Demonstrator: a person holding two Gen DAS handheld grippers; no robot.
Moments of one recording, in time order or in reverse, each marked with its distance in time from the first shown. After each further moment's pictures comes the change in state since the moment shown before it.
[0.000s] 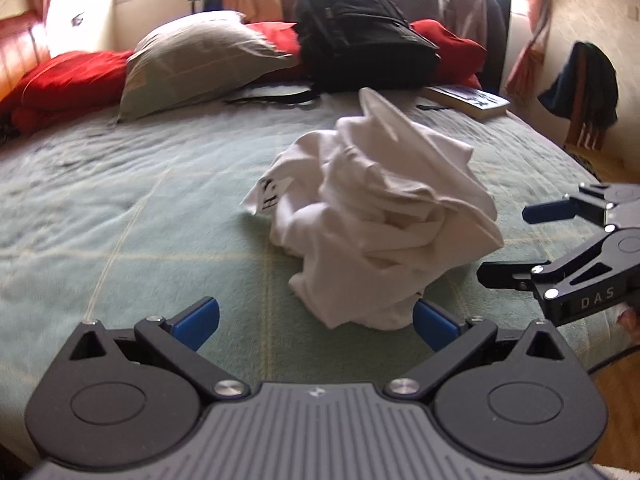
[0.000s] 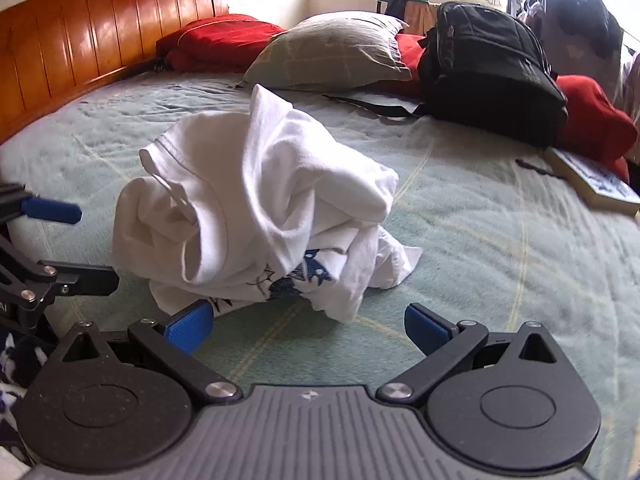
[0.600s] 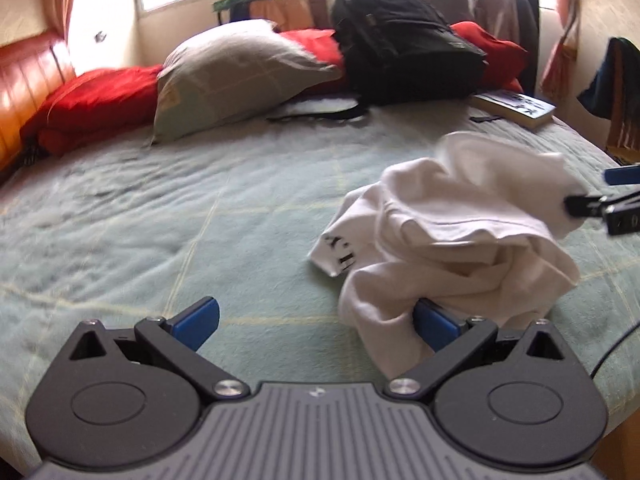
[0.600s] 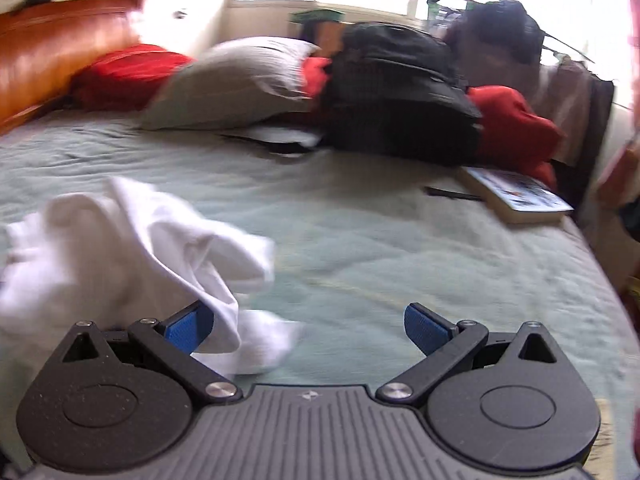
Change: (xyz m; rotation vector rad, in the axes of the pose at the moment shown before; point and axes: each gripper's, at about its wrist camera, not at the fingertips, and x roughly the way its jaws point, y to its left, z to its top) left arm 0.027 0.045 0.031 -0.024 -0.013 0.132; right arm 0.023 -0.068 0.039 0.117 -0.060 -0.277
